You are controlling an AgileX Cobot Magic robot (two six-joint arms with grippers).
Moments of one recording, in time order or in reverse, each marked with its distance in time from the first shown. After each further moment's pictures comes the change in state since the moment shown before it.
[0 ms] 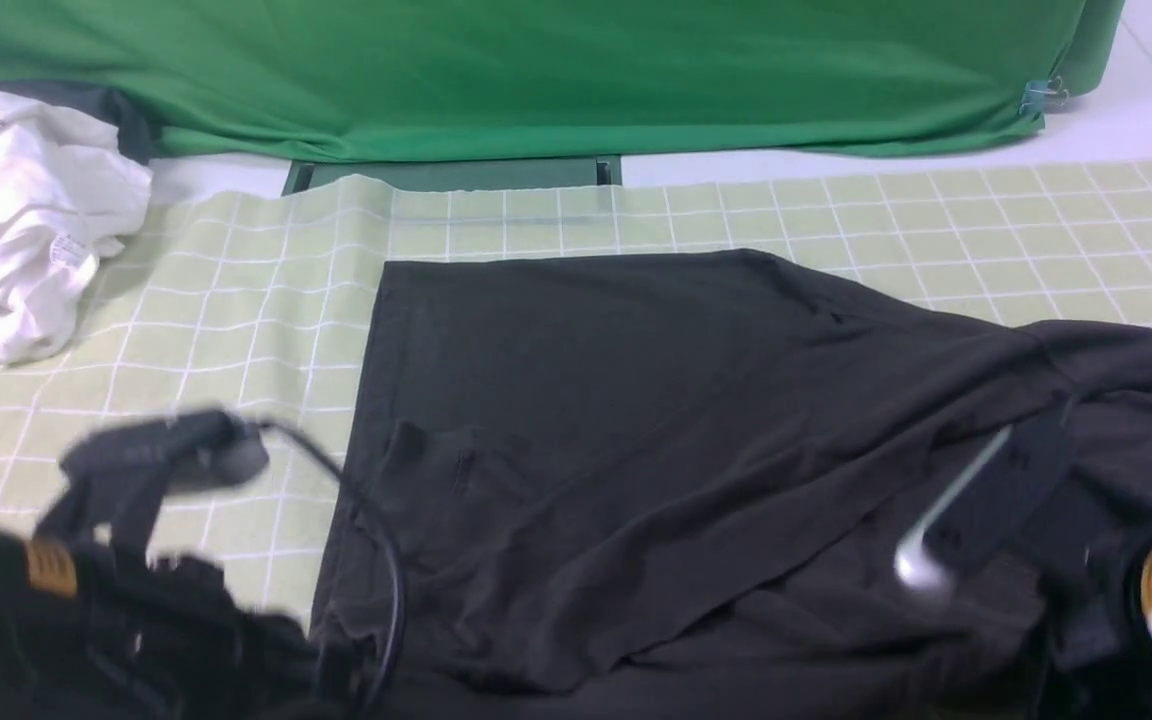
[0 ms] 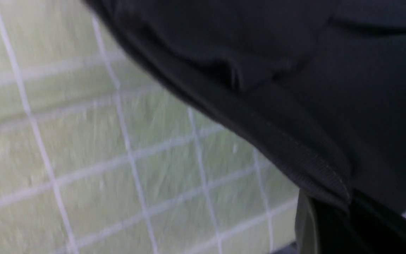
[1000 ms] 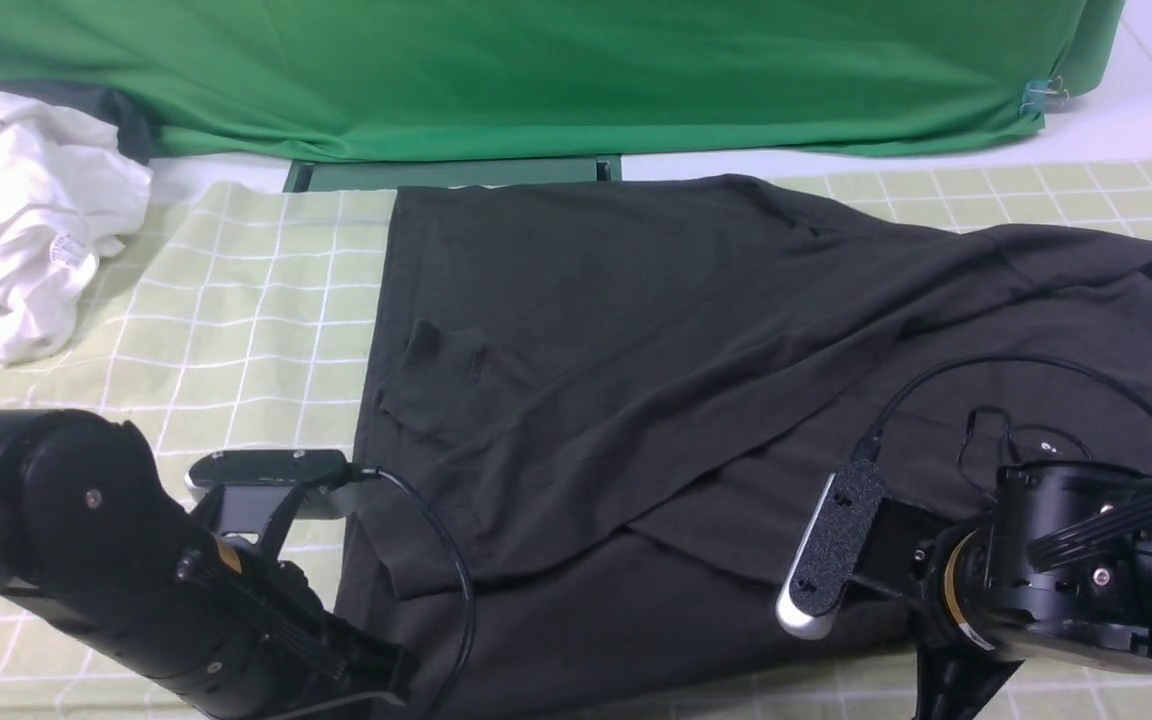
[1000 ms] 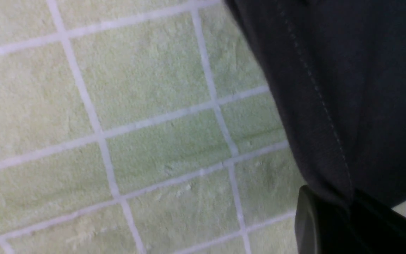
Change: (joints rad) right arm 0.039 0.390 0.012 -0.386 -0.263 0.099; left arm 0.000 0.372 0.051 0.114 -0.195 0.090
